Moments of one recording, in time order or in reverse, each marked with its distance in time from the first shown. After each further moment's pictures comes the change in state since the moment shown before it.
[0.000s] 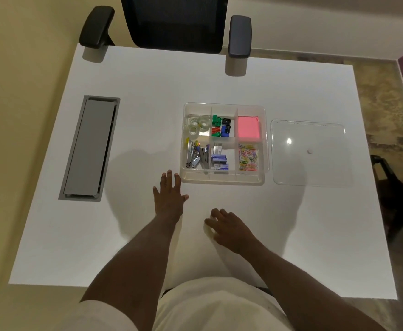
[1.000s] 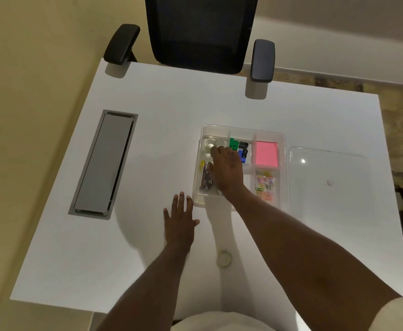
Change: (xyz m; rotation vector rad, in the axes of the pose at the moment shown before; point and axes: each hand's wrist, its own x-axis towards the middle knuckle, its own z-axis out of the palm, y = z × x) left_hand 0.009 -0.001 0.008 -0.042 -0.008 -0.042; right_hand 0.184 0.033 -0.164 -0.010 0.541 0.354
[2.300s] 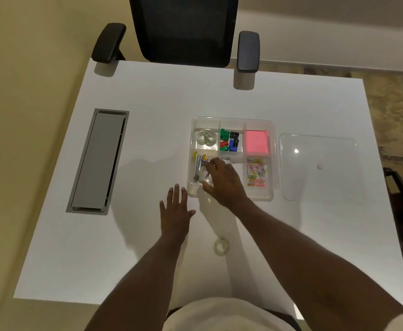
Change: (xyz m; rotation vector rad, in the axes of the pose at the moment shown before) left_hand 0.014 -0.010 -0.018 -0.052 0.054 0.035; right_hand -0.046 0.010 0.006 0.164 -0.066 -0.150
